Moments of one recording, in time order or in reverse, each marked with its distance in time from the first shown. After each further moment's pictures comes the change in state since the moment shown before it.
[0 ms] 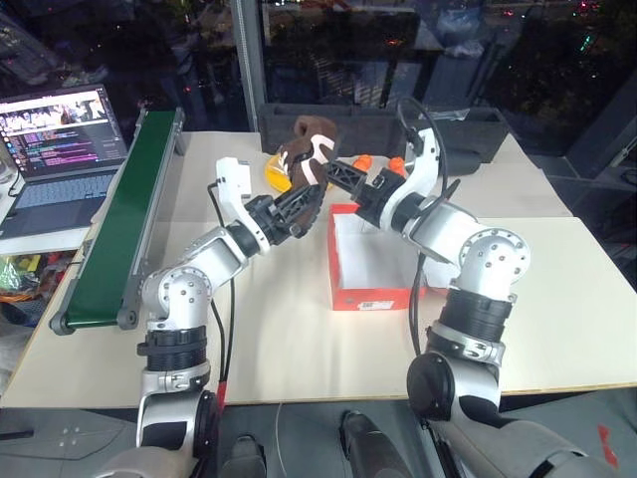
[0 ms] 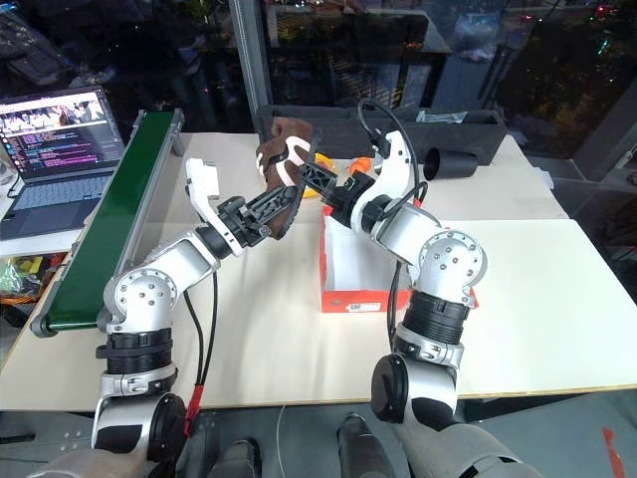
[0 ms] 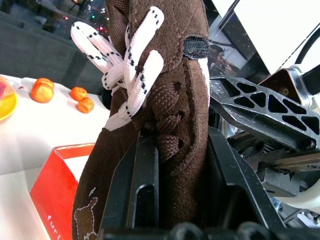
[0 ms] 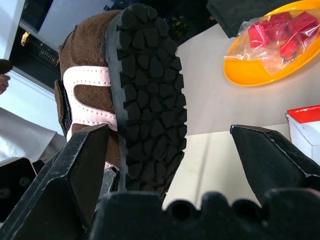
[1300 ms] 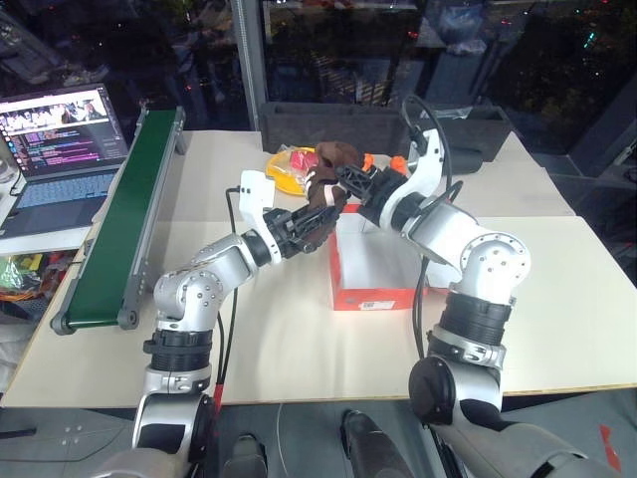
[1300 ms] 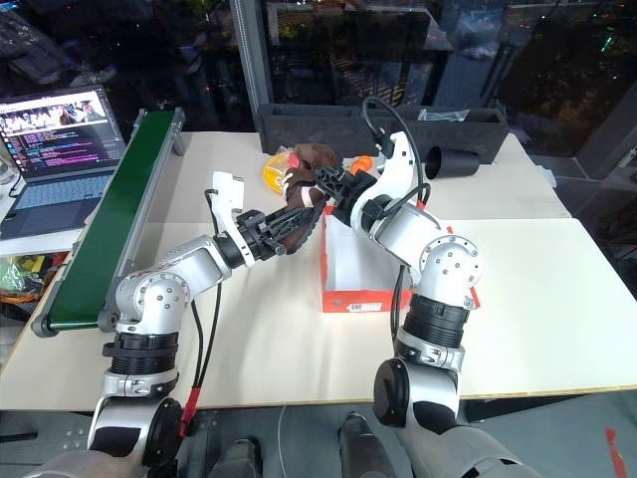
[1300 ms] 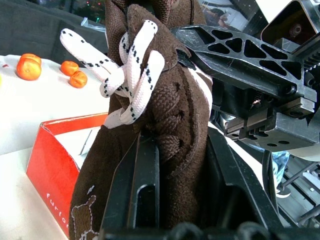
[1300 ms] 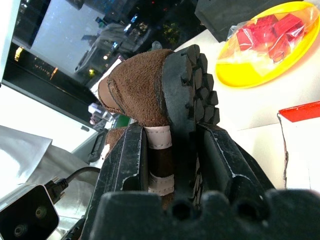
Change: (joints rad) left arm 0.011 0.018 -0.087 0.004 0.106 -0.013 -0.048; right arm 0.076 0.001 0.082 -0.006 0.106 -0.092 -0.110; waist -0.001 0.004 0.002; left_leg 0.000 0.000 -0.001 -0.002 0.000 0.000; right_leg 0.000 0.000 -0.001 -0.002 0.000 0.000
